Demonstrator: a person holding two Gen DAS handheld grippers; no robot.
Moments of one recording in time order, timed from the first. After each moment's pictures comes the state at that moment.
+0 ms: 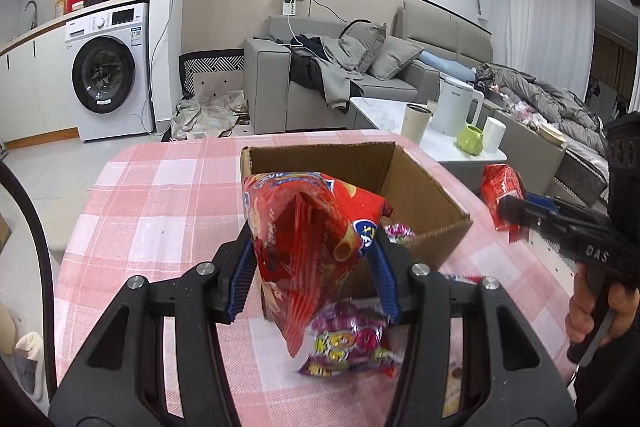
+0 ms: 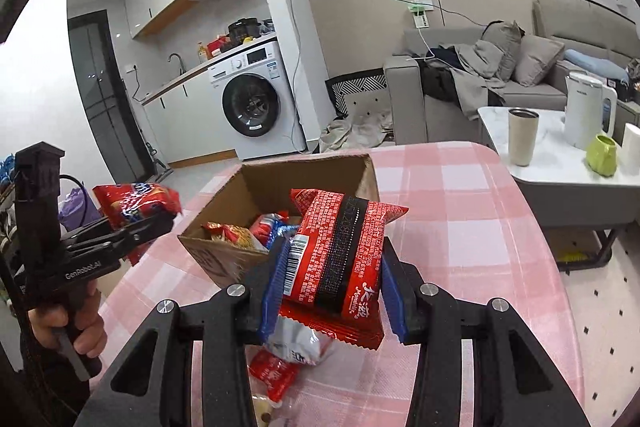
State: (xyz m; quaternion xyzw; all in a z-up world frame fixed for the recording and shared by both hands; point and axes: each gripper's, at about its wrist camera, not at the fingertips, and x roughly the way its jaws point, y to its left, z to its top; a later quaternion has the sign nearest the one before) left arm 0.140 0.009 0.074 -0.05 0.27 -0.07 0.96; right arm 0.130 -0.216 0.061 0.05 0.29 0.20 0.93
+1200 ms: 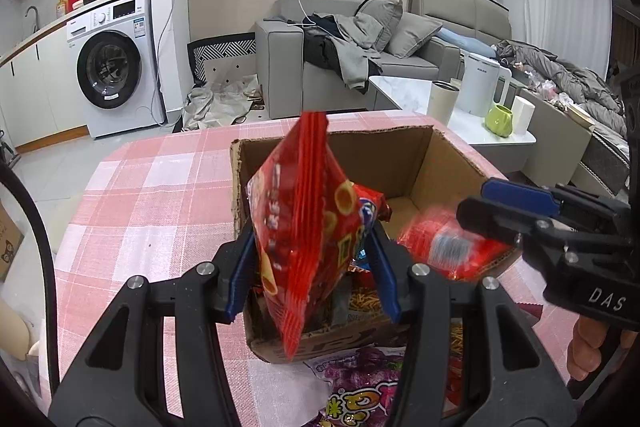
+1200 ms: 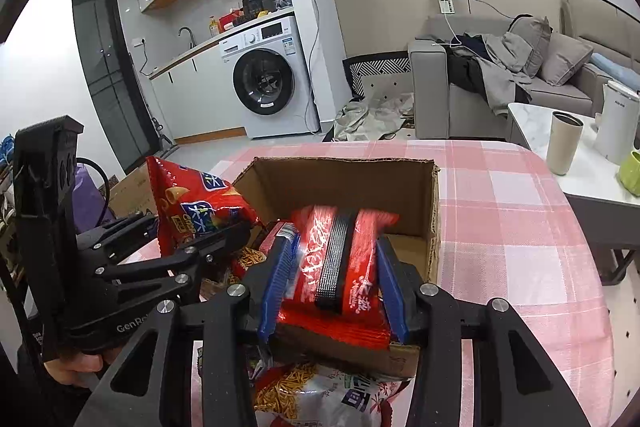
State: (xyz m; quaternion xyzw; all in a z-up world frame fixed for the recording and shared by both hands) left arm 0.228 0.001 0.031 -0.02 0.31 -0.04 0.95; right arm 0.203 -0.148 0.042 0.03 0.33 0.22 0.92
